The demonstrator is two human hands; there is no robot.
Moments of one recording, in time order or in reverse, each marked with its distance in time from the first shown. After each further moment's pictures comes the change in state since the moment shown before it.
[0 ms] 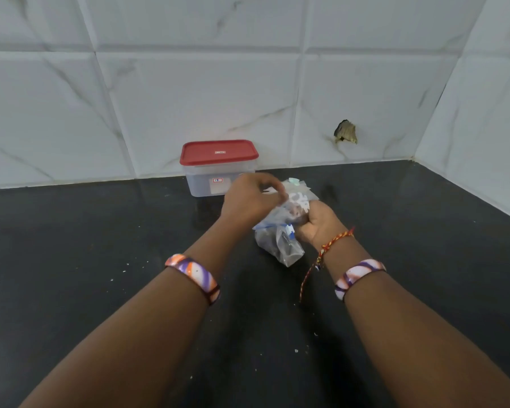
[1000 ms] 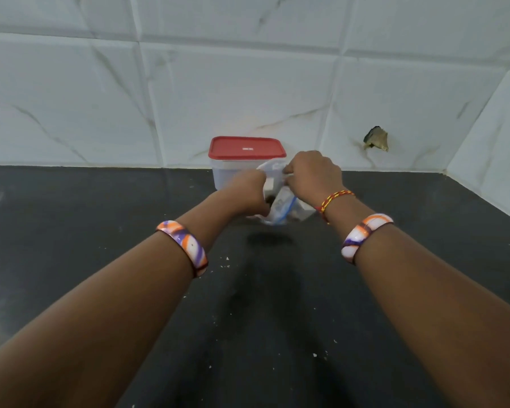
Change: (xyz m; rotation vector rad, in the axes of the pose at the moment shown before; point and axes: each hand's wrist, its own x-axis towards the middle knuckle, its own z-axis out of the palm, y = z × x) left_hand -0.002 -0.001 -0.055 0.627 -0.262 0.009; right_hand -0.034 -0.008 0.074 -2.162 0.170 -0.932
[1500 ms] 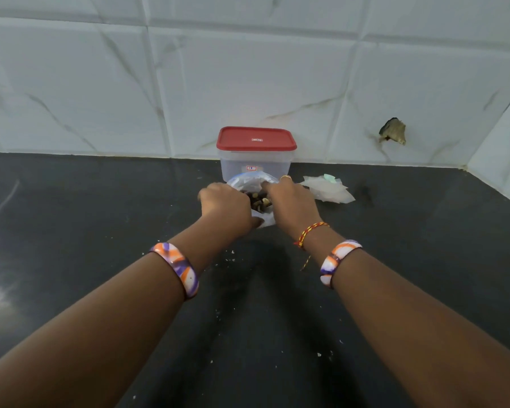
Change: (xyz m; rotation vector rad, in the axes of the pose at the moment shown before) left_hand -0.013 -0.025 0.033 0.555 -0.020 -0.291; right_hand -0.016 -0.021 0.065 -0.071 -0.009 -0.284
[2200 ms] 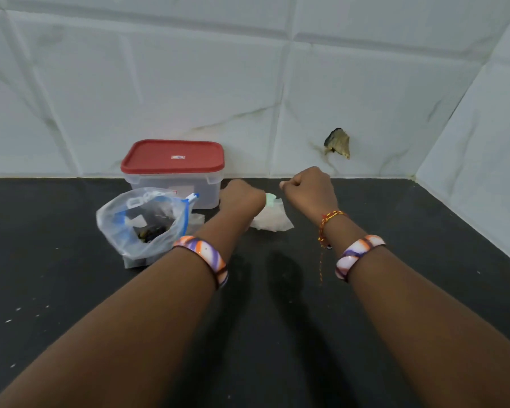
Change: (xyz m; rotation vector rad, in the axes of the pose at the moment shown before) left_hand 0.123 0.152 -0.039 -1.253 -0.118 -0.243; right_hand 0.045 0.182 0.001 0.602 0.074 0.599
